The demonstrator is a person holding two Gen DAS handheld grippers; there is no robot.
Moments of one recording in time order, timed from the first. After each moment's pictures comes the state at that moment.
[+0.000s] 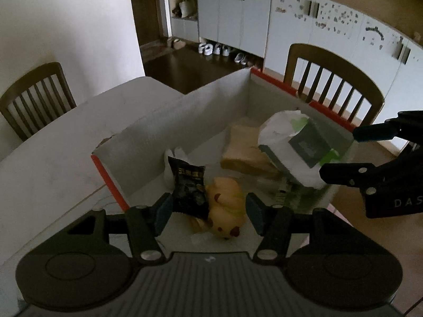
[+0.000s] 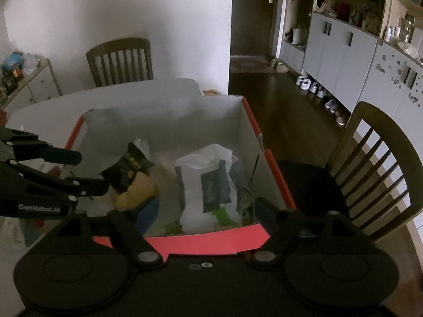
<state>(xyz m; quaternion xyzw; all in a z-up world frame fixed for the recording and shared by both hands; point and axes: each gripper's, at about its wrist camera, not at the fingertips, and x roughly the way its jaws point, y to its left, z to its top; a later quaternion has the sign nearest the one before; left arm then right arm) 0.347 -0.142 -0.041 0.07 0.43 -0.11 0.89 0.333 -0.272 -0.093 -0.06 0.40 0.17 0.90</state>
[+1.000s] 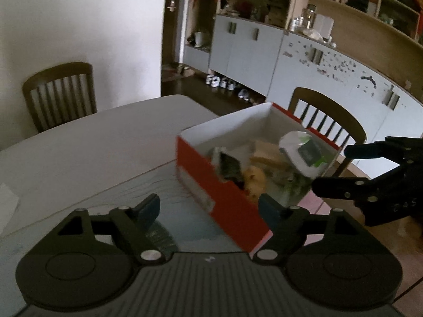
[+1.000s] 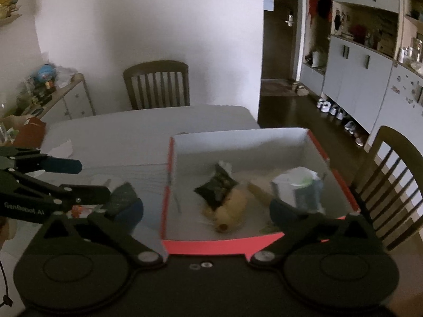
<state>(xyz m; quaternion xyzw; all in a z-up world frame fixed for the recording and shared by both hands) 0.246 -0.012 0.006 -0.02 0.36 -0.11 0.92 0.253 -0.165 -0.048 -0.05 0.35 0.21 0.91</state>
